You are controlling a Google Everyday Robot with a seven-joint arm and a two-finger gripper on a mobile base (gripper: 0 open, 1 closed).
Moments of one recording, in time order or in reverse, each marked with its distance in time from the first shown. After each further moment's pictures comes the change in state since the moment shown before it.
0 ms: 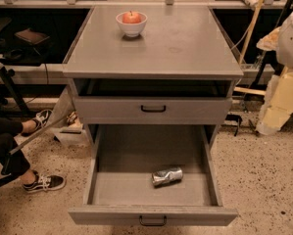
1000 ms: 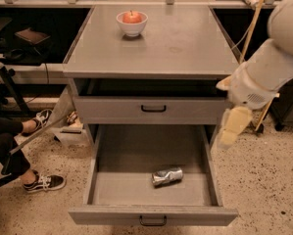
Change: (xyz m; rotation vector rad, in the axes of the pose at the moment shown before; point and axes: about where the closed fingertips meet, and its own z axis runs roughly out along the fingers) arm -0.002 -0.019 0.155 -0.152 -0.106 -0.032
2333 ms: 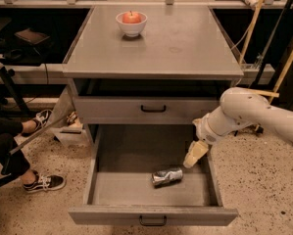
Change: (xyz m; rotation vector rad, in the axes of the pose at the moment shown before) arm 0.034 -0.051 0.247 -0.029 -0.151 0.132
